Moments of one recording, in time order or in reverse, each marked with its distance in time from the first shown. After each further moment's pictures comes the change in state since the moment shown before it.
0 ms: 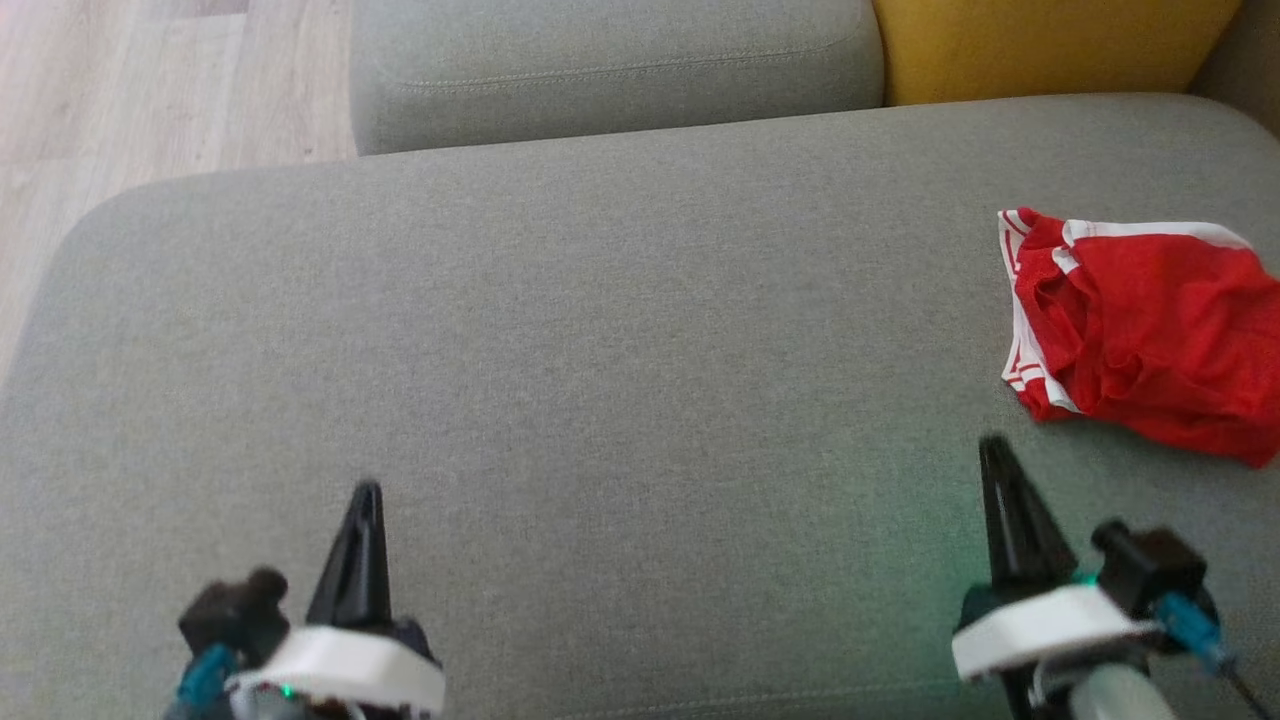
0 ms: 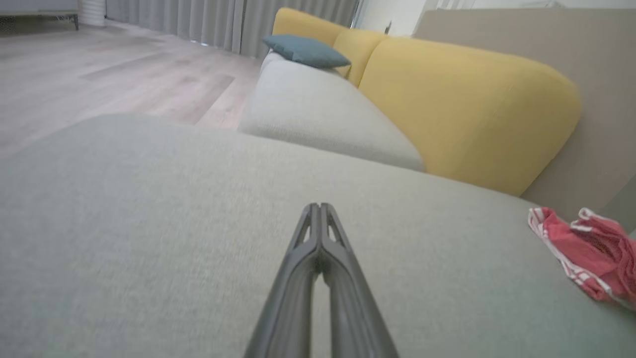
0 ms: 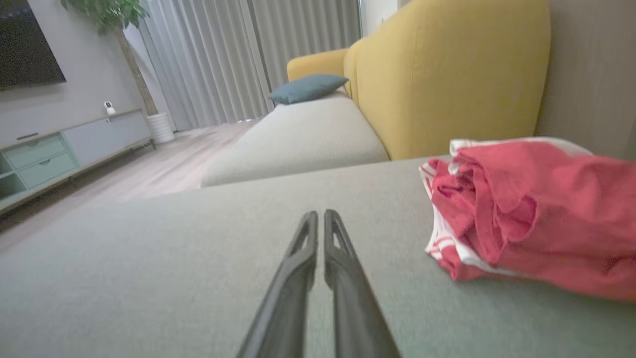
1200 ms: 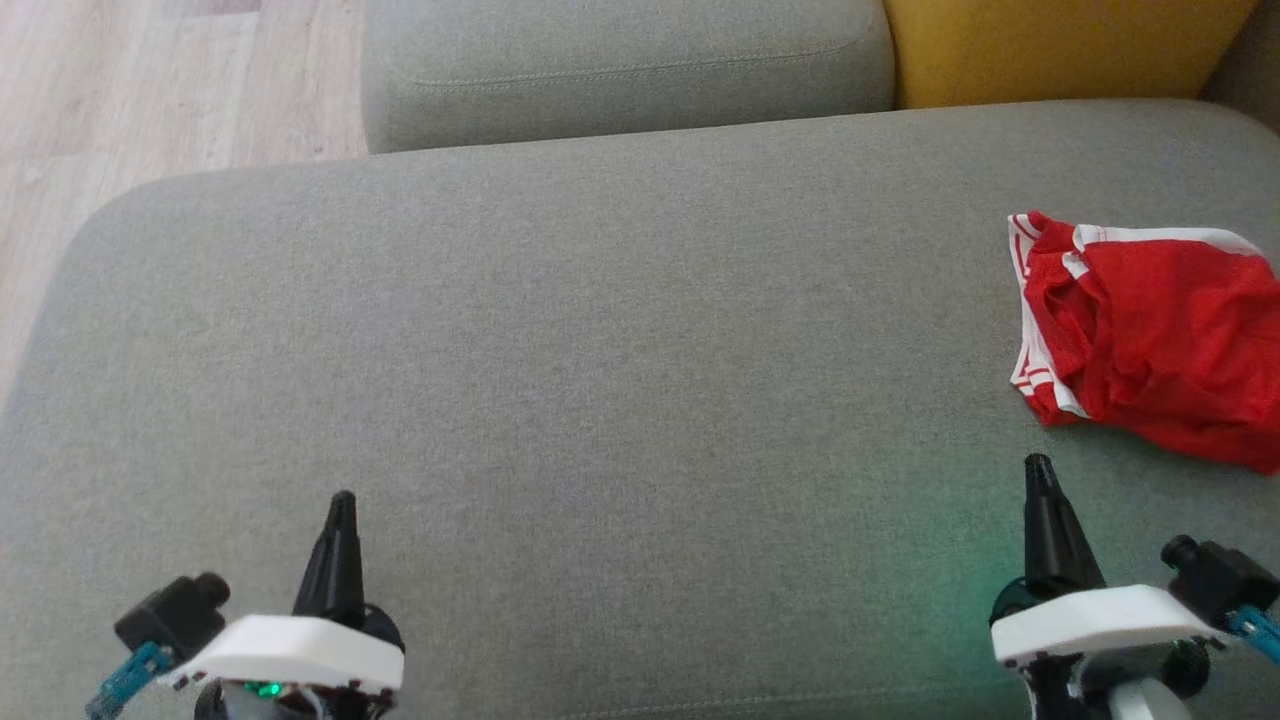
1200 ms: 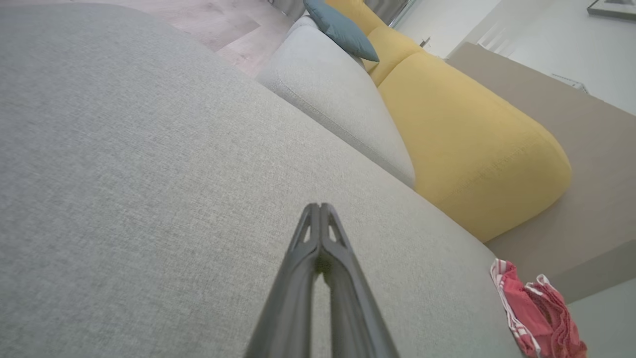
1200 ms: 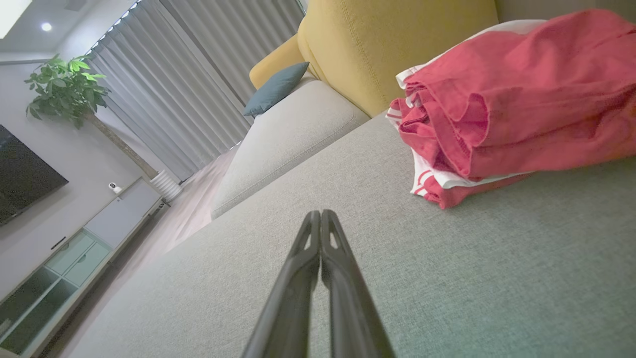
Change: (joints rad) left arm -0.014 0.006 0.037 0.046 -0.369 -0.032 0.080; right arm 0.020 -0.001 -0.025 0.010 0.415 0.000 0.079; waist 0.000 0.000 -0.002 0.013
